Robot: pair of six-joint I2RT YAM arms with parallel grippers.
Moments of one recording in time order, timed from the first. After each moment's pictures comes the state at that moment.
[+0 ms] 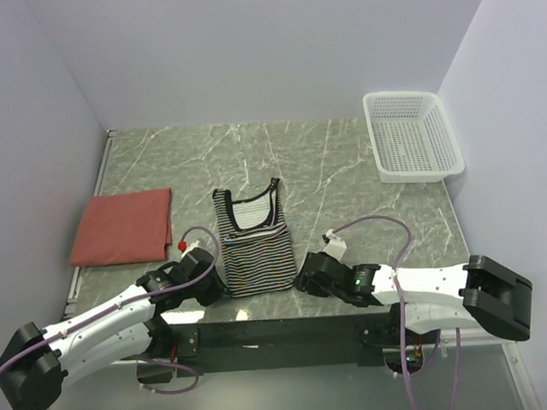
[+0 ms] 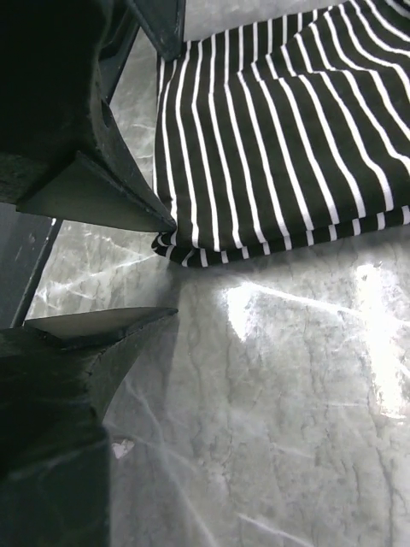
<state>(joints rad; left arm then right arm) -0.81 0.83 0.33 -0.45 -0.01 -1.20 1.12 1.16 0.39 -0.14 0.33 1.26</state>
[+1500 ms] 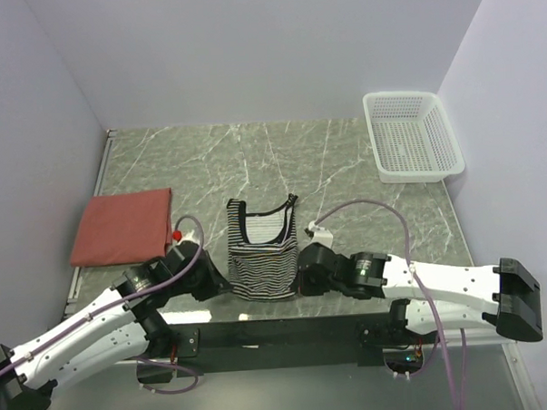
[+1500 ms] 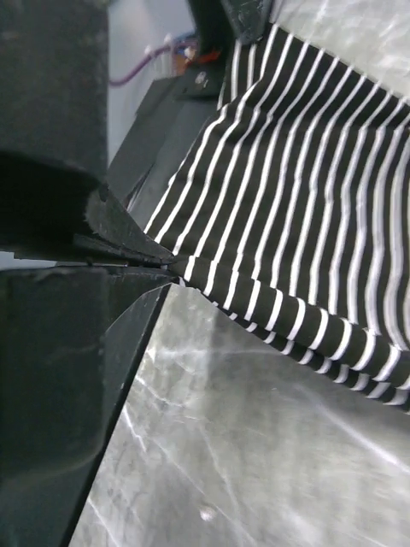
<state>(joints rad) -0.87 0.67 0.54 -0.72 0.00 -1.20 1.21 1.07 0.67 -0.51 0.22 1.12</state>
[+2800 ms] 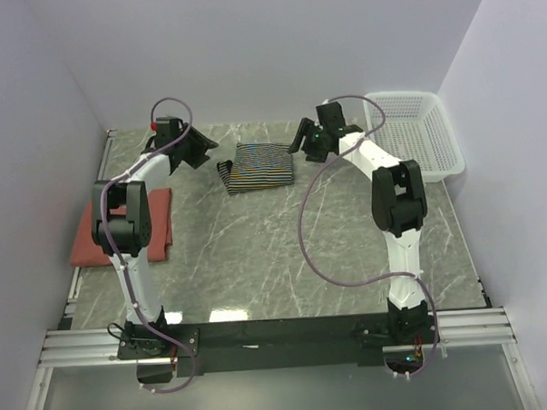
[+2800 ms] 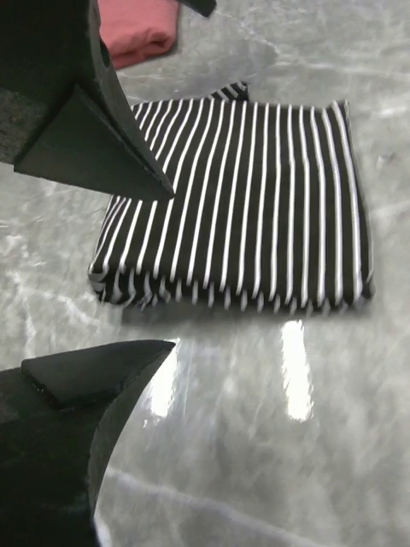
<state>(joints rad) -0.08 2.07 1.51 -0.09 0.25 -0.96 0.27 2.22 1.82 -0.40 -0.22 0.65</state>
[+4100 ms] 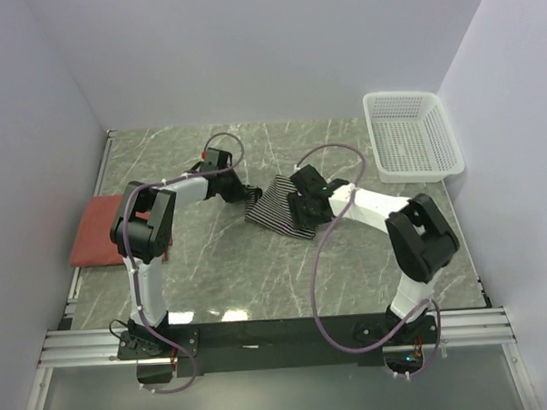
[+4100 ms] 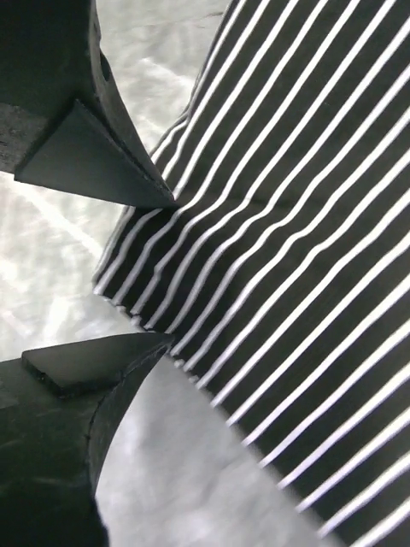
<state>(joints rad) -0.34 2.05 1.32 -0.14 0.19 -0.88 0.60 1.78 1.14 -0.47 0.11 0.37</state>
